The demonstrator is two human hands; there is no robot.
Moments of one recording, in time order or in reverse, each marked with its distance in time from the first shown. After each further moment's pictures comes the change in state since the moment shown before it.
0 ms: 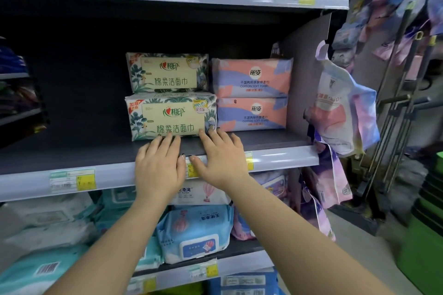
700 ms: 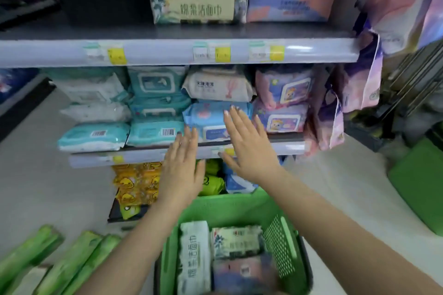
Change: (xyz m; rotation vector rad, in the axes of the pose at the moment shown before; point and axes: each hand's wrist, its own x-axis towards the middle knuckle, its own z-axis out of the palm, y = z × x) left_hand -0.220 0.010 0.025 -0.398 -0.354 -0.094; right_hand -0.180 -0.027 0.045 -0.030 -0.125 -0.171
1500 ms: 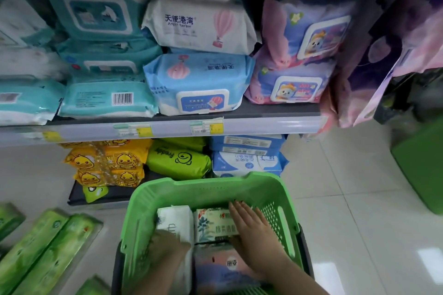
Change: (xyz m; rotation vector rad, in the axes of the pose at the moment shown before) left_hand -0.136 -0.089 0.268 0.029 -0.826 -1.084; right_hand -0.183 -0.001 0.155 0.253 -0.873 0.226
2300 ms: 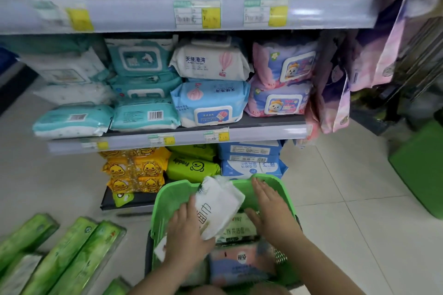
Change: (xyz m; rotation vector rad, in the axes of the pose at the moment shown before) left_hand -0.172 -0.001 -0.106 0.070 0.404 0.717; right_hand -0.059 -0.023 -0.092 0.260 0.250 0.063
